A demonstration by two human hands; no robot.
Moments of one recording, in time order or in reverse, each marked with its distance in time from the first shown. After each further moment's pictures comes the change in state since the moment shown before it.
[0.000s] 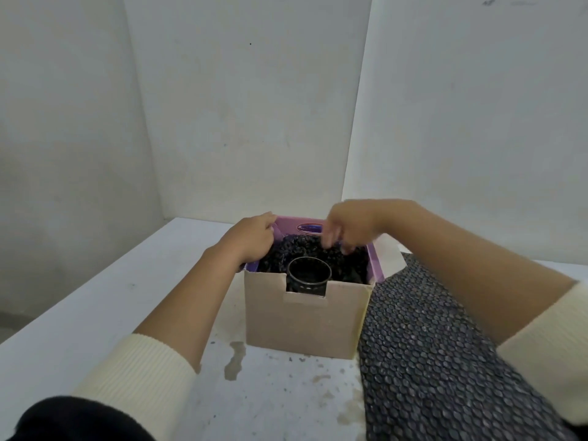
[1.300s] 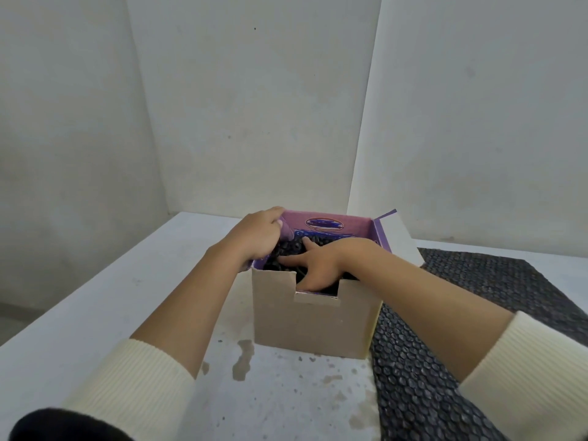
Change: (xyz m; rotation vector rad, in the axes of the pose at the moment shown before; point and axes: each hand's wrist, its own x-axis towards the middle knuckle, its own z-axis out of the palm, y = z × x) left_hand 0.001 -0.003 0.002 -0.167 0.027 -0.023; right_hand 0.045 -0.046 0.057 0.105 -0.279 0.088
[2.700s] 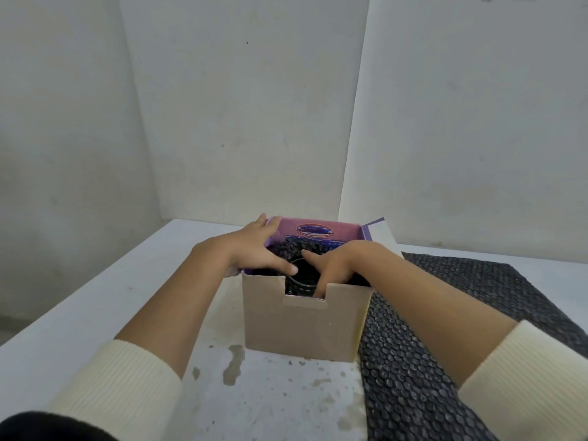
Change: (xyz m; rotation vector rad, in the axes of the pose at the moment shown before) left_hand -0.010 0.006 -0.011 0.212 -0.349 0.001; right_hand -0.014 0.025 -0.005 0.060 -0.081 0.133
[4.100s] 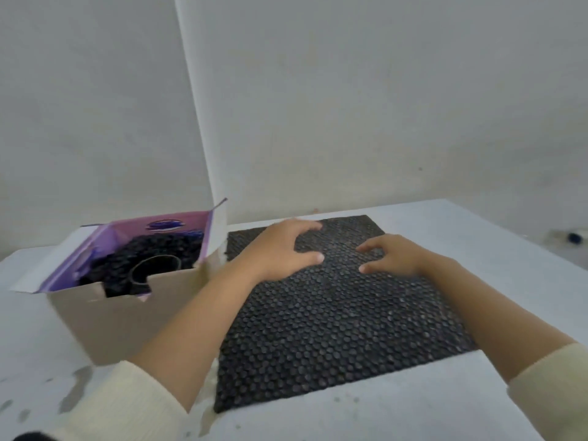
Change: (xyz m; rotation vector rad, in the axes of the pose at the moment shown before) left_hand 0.021 0.198 0.158 0.019 0.006 0.588; right_hand -0.115 0.291 0.149 0.487 0.581 0.167
